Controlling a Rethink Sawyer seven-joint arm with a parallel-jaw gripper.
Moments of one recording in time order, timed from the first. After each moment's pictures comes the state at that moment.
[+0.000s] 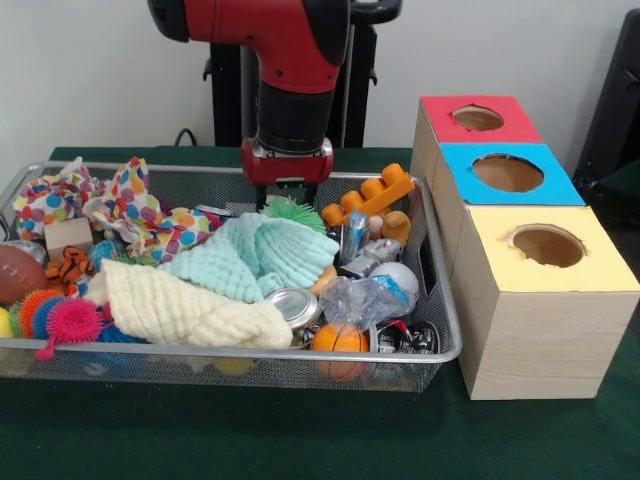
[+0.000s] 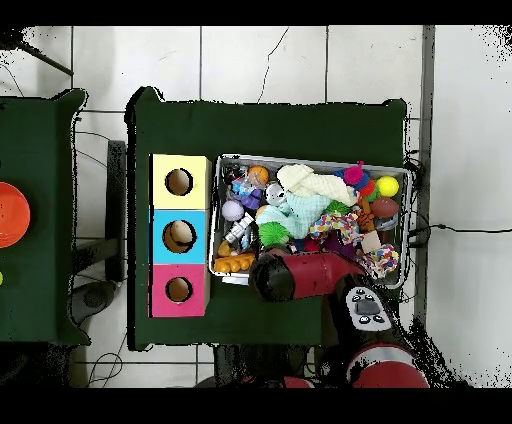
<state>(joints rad) -0.34 -0.51 0.01 1.80 -0.47 0.19 1.58</state>
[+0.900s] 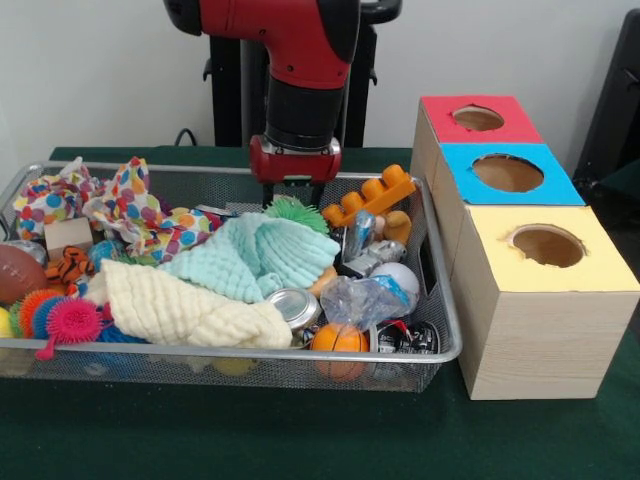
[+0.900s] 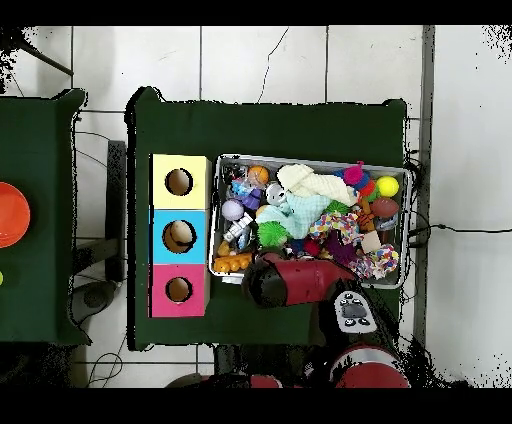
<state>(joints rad) -0.28 -0.50 -0.04 1.82 -0.44 0.11 1.58</state>
